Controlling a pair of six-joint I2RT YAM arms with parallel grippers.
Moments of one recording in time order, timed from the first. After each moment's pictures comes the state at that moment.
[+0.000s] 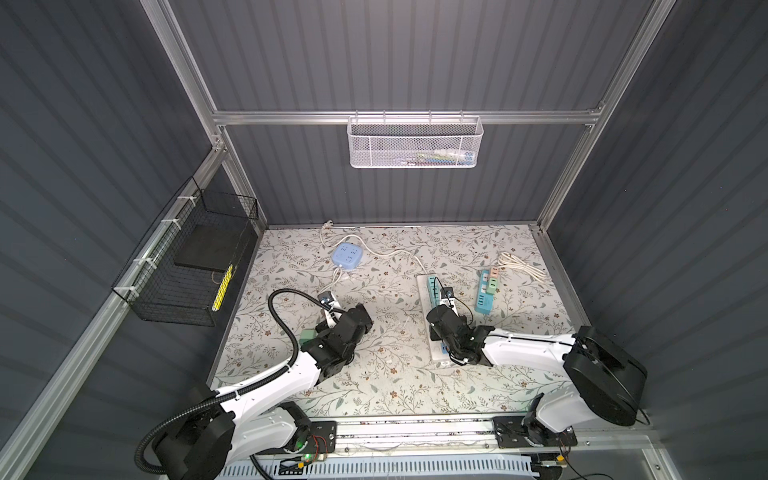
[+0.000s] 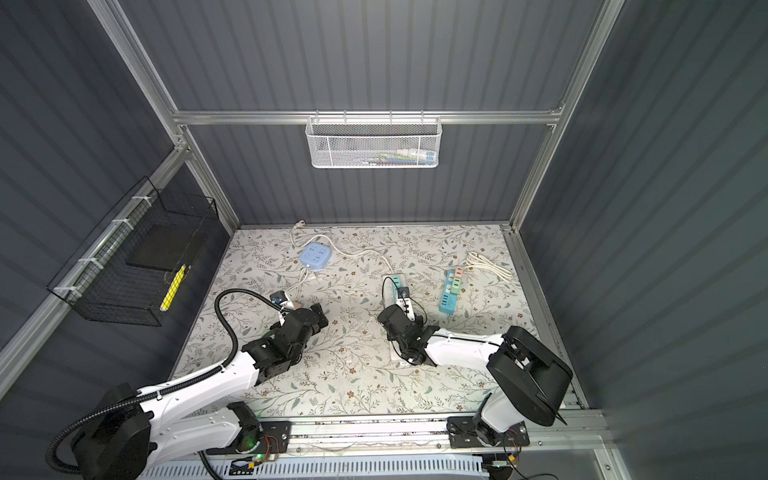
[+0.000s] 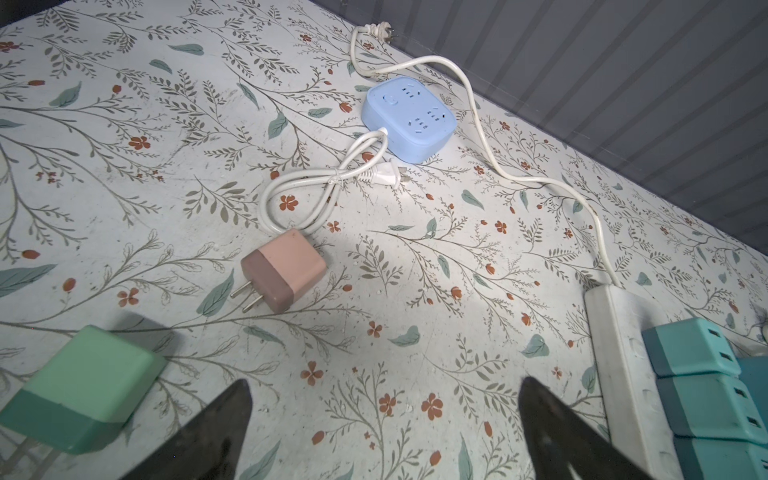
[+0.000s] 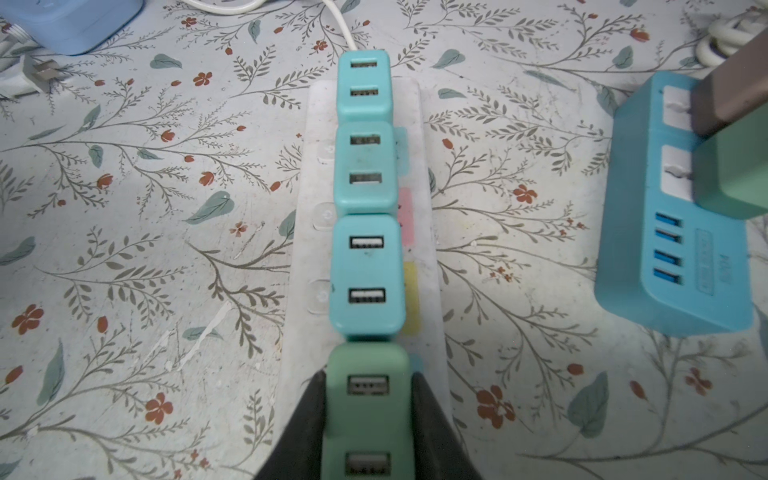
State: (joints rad) left arm -0.77 1.12 0.52 -0.12 -0.69 -0.89; right arm 0.88 1.50 0.67 -0.02 0.54 0.58
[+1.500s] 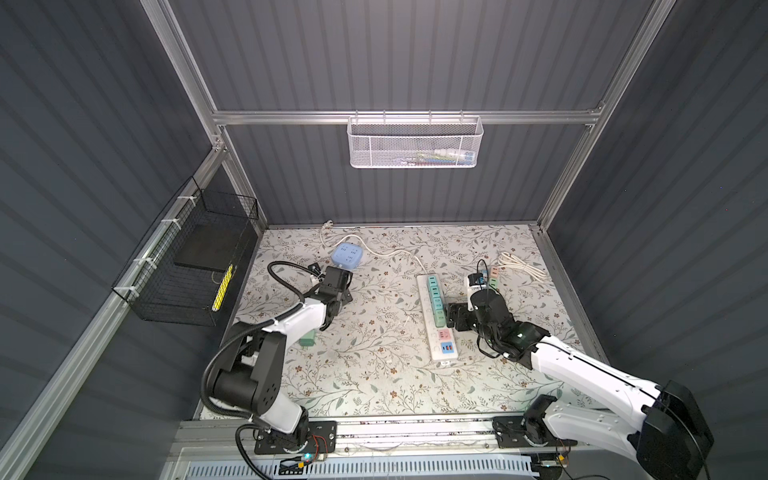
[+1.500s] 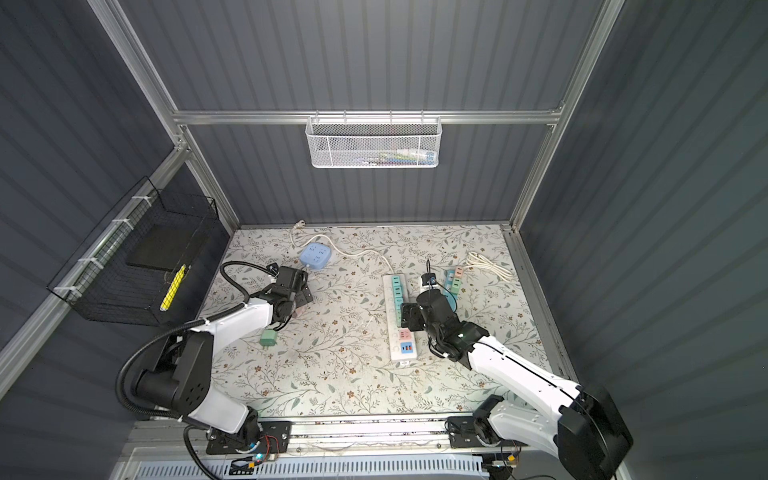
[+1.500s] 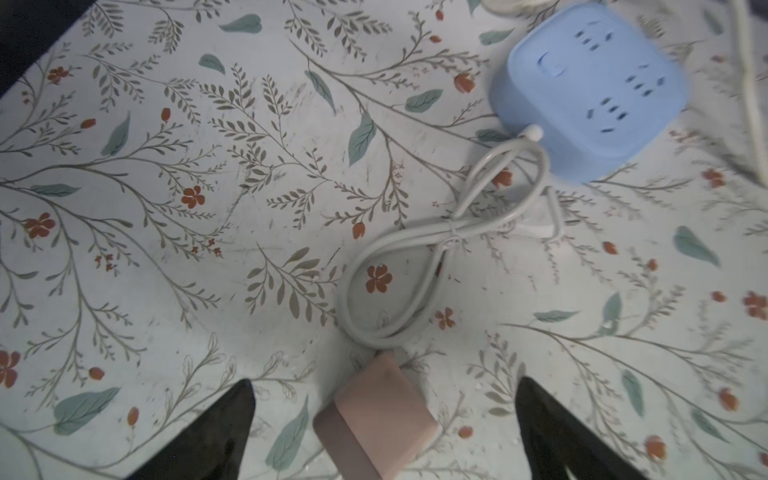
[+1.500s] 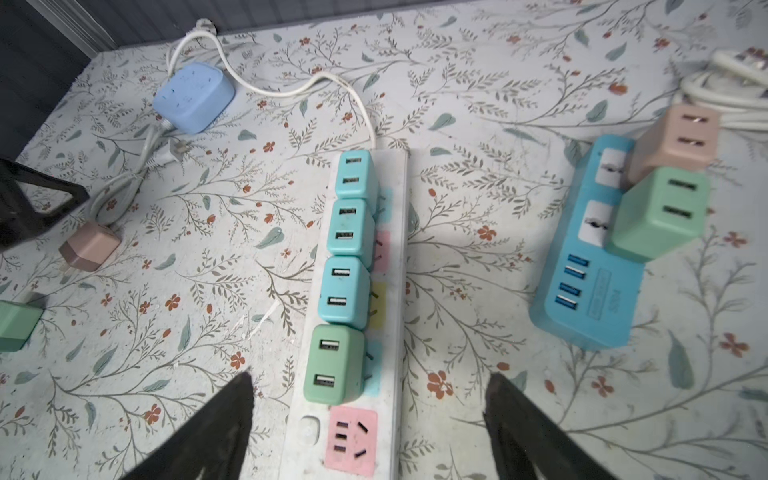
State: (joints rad) left arm -0.34 1.61 0.88 -0.26 -0.45 -0.62; right arm 0.65 1.08 0.65 -0.20 0.25 0.43
